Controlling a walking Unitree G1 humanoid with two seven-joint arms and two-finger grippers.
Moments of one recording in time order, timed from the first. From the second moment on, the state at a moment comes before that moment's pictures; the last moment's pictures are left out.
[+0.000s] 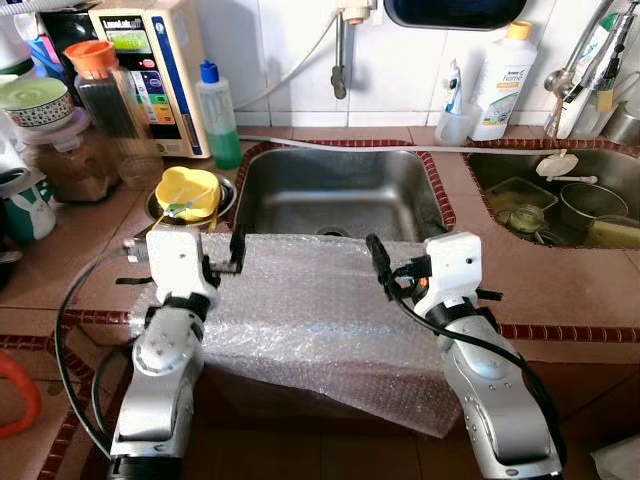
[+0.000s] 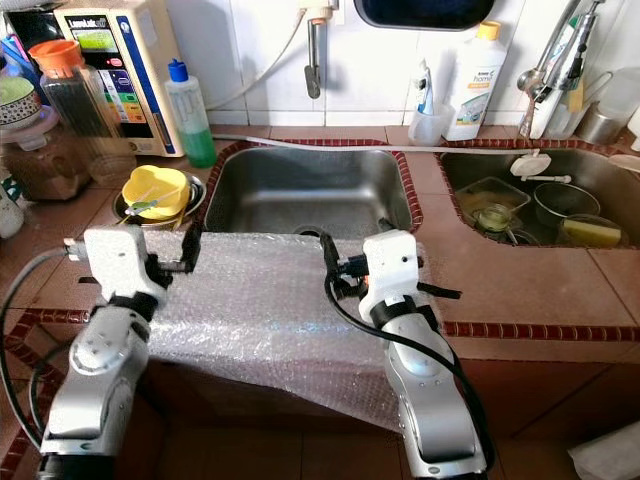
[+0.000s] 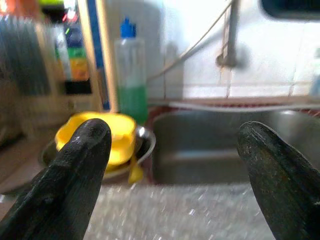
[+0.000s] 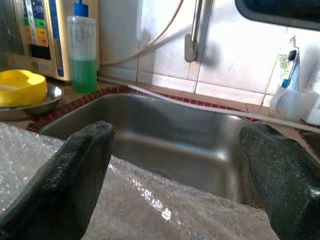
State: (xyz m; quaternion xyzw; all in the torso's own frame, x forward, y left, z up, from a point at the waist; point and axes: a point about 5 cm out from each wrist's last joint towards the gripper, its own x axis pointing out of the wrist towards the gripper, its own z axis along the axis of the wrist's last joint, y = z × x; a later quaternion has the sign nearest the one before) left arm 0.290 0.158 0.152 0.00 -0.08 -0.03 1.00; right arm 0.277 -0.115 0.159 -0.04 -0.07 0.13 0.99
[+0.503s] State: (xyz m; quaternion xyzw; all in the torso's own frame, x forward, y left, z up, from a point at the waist) left arm 0.290 0.156 0.152 -0.01 -0.08 -0.05 1.00; right arm 0.278 -0.121 0.163 -0.05 -0.07 0.14 0.99
